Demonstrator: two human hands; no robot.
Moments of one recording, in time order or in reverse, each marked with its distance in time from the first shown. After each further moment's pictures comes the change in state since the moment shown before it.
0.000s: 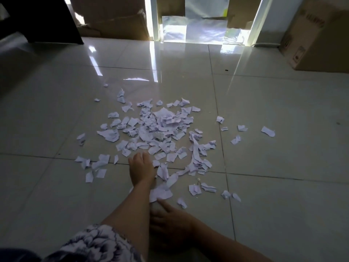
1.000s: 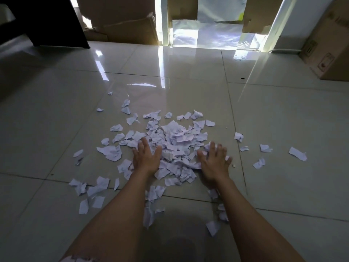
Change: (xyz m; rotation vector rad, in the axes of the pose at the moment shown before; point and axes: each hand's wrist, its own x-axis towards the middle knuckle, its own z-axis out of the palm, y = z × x) left_hand 0.124 0.028 0.029 0.336 -0.282 0.164; right_hand 0.025 0.201 -0.041 0.660 0.336 1.292
